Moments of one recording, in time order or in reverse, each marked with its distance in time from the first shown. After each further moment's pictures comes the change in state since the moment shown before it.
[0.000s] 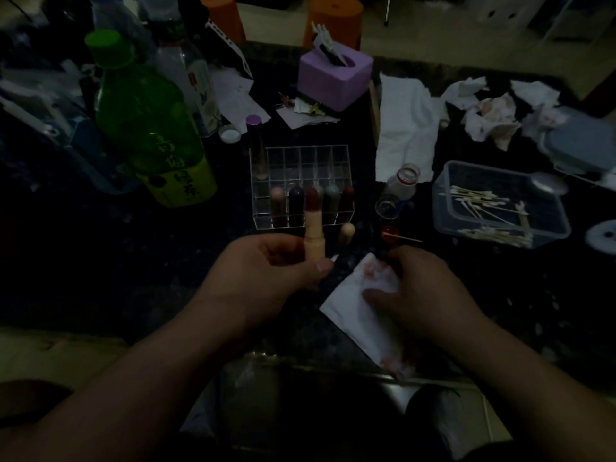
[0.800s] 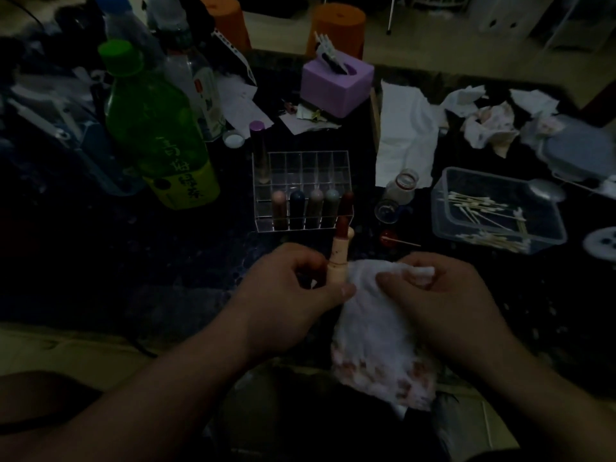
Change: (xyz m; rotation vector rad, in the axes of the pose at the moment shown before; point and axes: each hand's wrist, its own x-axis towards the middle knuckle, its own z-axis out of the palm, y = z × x) left_hand -0.010 0.000 0.018 0.408 0.000 0.046; right_hand -0.037 -0.018 -0.022 0.770 0.156 -0.030
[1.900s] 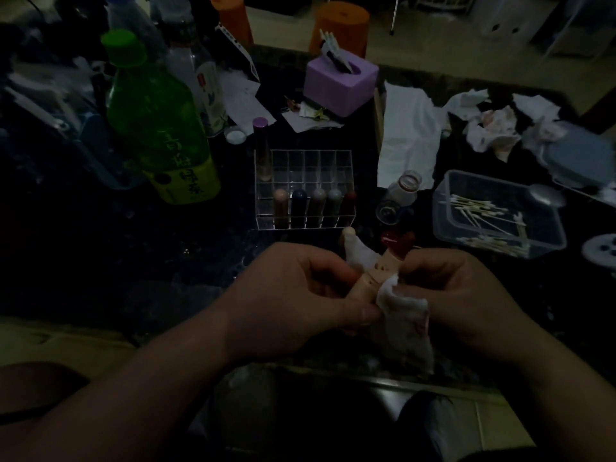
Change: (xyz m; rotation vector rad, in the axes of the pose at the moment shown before) left_hand -0.013 0.022 -0.015 -0.321 -0.321 0.130; right_hand -0.001 -0.035 -0.010 0.446 -0.421 -0.068
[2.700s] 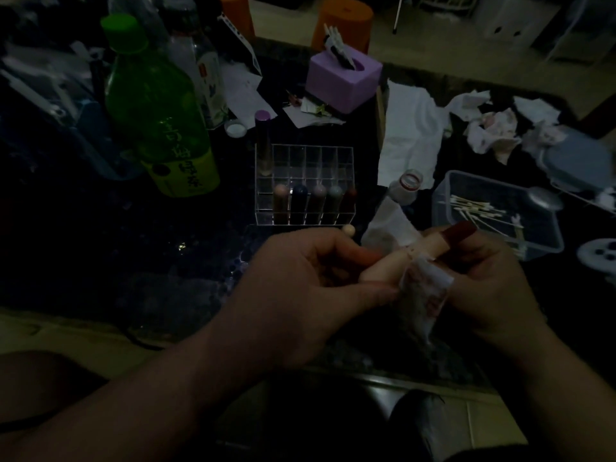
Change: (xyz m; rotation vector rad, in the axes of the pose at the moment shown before) left_hand -0.003 0.000 0.018 0.010 0.262 0.174; right_hand 0.000 0.000 -0.003 -0.043 0.173 -0.169
